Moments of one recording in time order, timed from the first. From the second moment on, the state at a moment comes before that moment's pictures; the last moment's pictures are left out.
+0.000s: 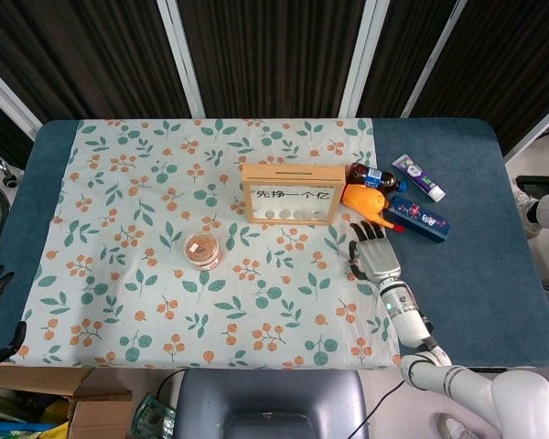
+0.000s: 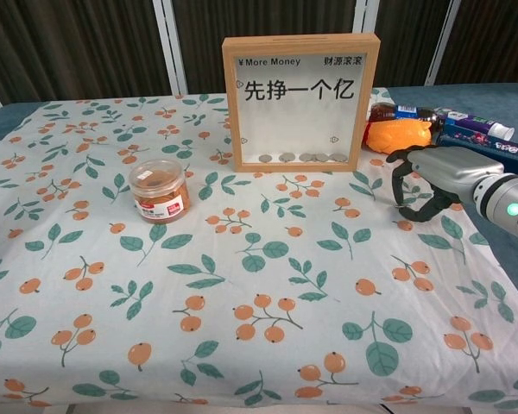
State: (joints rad) left arm -0.05 -1.08 -0.03 -1.49 1.59 1.61 -0.23; right arm 0.65 -1.79 0.19 -0.89 -1.22 0.90 -0.19
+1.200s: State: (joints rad) left arm -0.06 -1.08 -0.03 -1.48 1.58 1.59 -0.24; right arm 0.64 -1.65 0.22 -1.19 -1.31 1.06 -0.14
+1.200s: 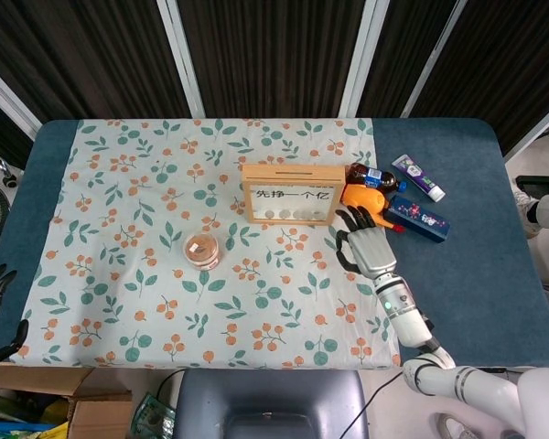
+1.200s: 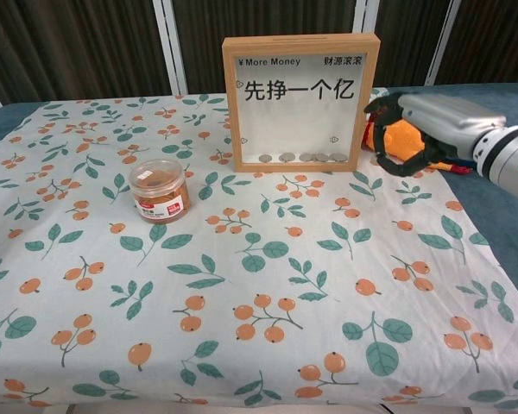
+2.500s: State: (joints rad) left arm -0.07 -1.08 -0.04 -1.48 1.57 1.57 -0.23; right arm 1.14 -1.43 0.40 -1.33 -0.61 0.89 -0.78
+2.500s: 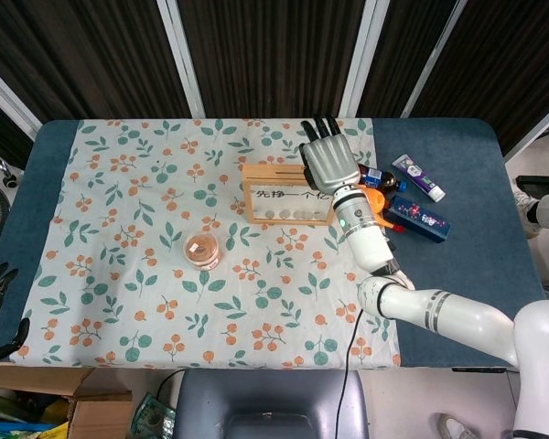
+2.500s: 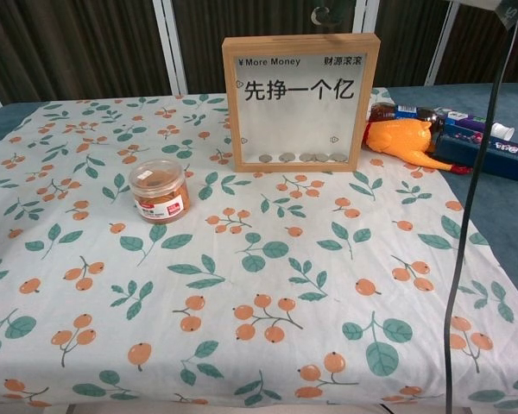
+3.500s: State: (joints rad) left arm -0.07 -1.08 -0.04 -1.48 1.57 1.58 -0.23; right arm 1.18 -1.48 0.33 -1.28 -0.57 0.93 -0.75
